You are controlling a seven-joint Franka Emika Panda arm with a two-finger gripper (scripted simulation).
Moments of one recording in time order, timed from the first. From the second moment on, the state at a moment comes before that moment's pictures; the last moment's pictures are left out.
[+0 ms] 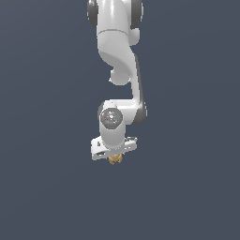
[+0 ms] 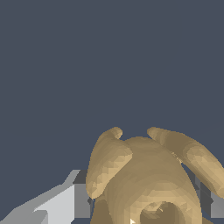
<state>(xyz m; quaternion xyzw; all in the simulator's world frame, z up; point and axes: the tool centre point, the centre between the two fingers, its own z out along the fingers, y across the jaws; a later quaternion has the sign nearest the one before) 0.069 -0.025 0.040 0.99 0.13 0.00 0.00</state>
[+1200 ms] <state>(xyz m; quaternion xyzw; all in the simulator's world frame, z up) 0.069 0.034 0.091 0.99 0.13 0.00 0.00</state>
